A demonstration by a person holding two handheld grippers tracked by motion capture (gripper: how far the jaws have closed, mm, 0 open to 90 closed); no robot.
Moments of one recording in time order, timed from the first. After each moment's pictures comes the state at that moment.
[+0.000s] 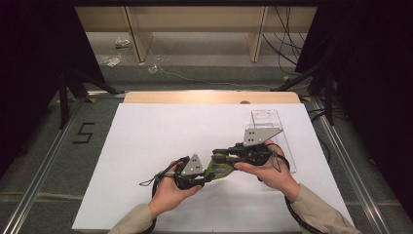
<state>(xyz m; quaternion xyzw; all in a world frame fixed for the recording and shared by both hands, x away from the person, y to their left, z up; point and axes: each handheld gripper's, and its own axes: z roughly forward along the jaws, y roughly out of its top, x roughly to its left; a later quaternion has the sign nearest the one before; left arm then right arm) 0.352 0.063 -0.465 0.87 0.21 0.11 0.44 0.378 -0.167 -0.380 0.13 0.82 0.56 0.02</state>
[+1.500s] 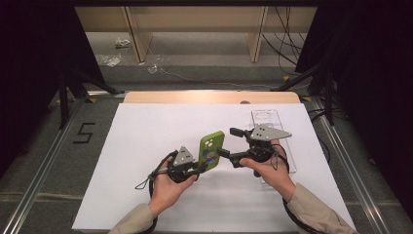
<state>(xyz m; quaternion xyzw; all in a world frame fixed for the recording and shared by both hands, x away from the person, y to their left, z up) 0.360 0.077 -0.460 0.81 0.34 0.13 0.46 0.393 -0.179 -0.402 0.23 0.75 0.60 0.13</state>
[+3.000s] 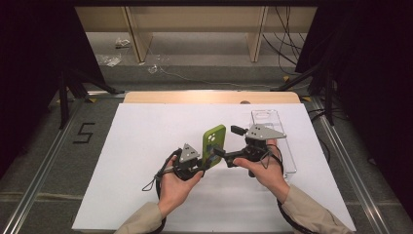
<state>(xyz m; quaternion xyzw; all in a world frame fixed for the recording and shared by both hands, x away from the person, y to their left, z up) 0.359 0.057 -0.450 0.79 0.39 0.13 0.46 0.393 -0.165 -0.403 0.27 0.74 0.60 0.15</state>
